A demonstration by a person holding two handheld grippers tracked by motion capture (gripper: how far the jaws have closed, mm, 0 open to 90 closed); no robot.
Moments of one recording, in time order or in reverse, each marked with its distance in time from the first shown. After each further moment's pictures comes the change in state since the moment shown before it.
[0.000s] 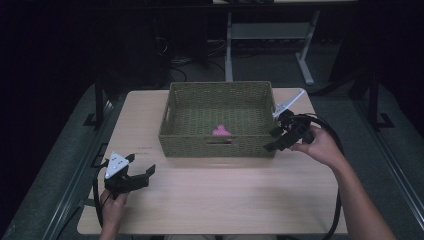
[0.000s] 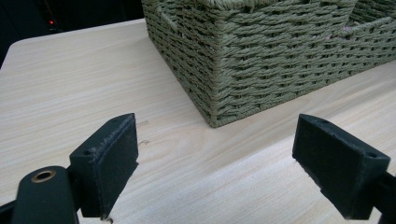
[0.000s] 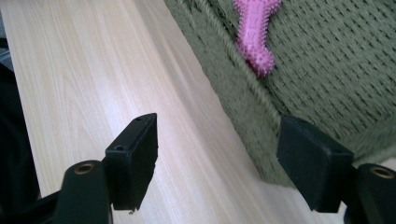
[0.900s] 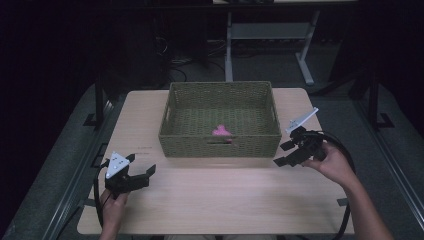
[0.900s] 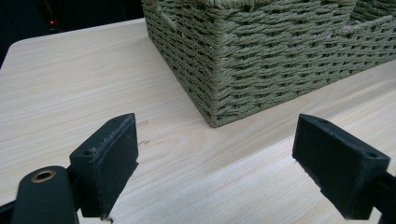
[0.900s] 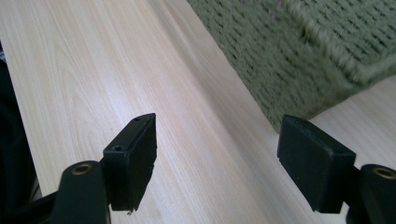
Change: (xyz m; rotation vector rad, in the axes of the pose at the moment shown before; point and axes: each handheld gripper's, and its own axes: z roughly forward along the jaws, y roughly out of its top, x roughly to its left) left arm 0.000 0.000 0.001 0.004 0.003 0.002; right arm 0.010 -0.053 0.004 -0.007 -0.013 0.057
